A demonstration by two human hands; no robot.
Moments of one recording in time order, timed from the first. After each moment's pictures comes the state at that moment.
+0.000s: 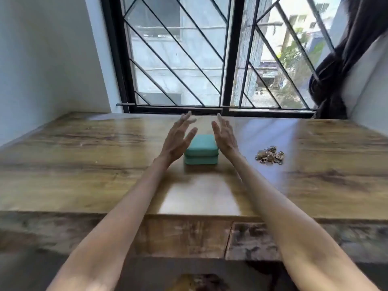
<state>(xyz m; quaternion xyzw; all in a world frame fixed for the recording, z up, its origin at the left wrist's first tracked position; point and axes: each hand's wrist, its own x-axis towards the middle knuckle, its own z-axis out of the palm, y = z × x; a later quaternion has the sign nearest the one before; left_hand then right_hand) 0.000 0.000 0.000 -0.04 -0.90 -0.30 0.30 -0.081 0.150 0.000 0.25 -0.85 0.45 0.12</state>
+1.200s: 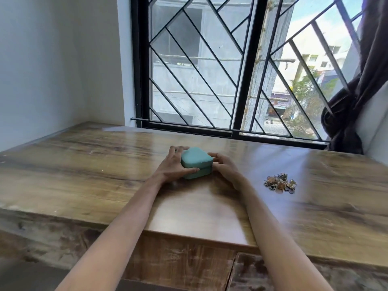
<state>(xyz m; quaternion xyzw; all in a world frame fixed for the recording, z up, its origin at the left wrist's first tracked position) 0.018 -0.026 -0.016 0.07 -0.93 -0.30 0.20 -0.084 0.144 -0.021 0.31 -0.78 0.54 -0.08</state>
